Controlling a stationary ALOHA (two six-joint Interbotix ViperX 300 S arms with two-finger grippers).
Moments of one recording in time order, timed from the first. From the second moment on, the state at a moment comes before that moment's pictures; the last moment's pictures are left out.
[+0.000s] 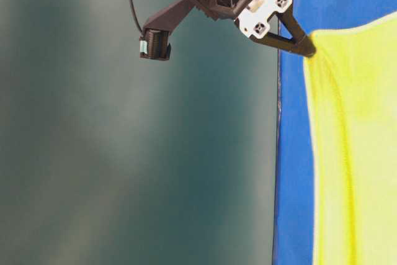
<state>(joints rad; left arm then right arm) 0.27 -0.25 1.13 -0.04 -0.13 -0.05 -0.31 0.00 0.78 0.06 0.03 0.08</state>
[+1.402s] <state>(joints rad) -0.37 -0.19 1.05 -0.04 -0.05 -0.41 0.14 0.00 0.76 0.06 0.07 0.35</state>
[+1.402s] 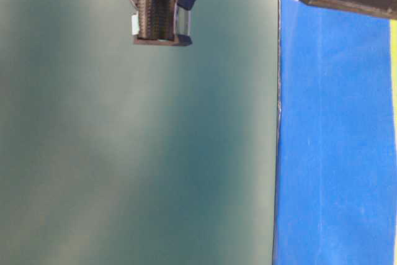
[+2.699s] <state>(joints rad) 0.04 -0.18 1.17 -0.03 -0.12 -0.25 -0.08 0.08 0.78 -0.03 0.07 0.35</state>
